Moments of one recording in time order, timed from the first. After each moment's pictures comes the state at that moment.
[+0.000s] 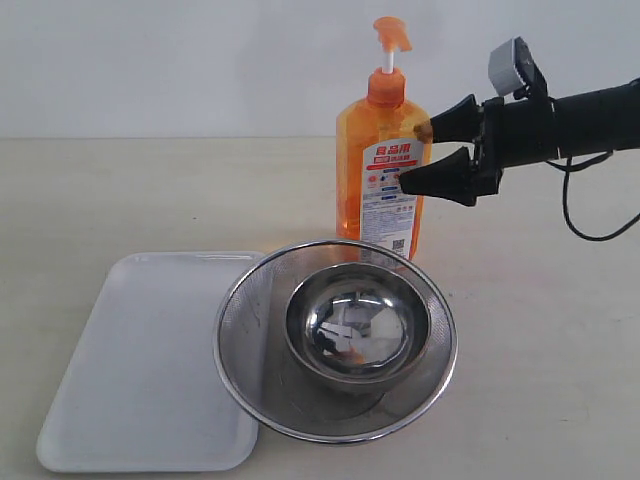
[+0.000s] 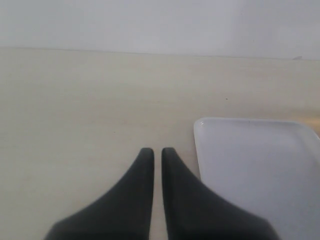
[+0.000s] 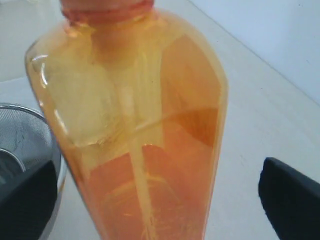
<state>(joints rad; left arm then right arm) 0.04 0.01 0.00 0.05 0.34 -0.10 -0.02 2.14 -1.42 1.42 1.18 -2.12</state>
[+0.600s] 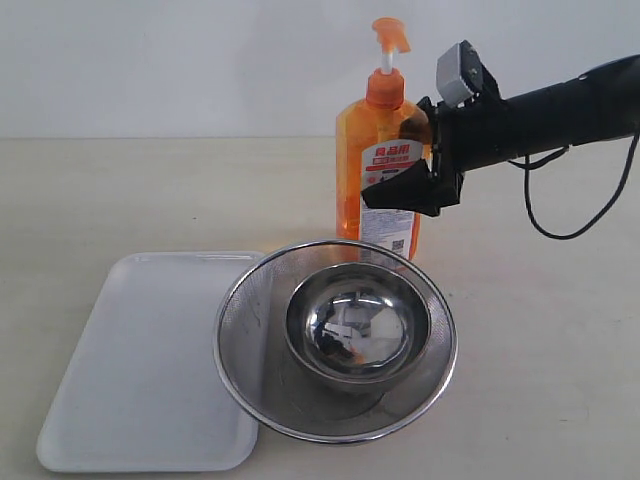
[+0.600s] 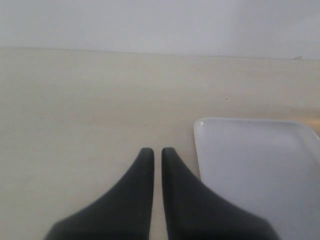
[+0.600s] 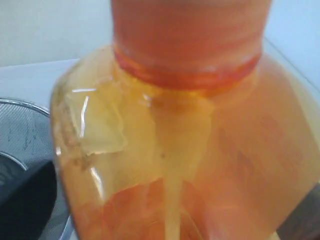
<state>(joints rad) 0.04 0.01 0.00 0.05 0.34 -0.10 0.09 2.14 -1.45 1.37 1.13 -2.12</state>
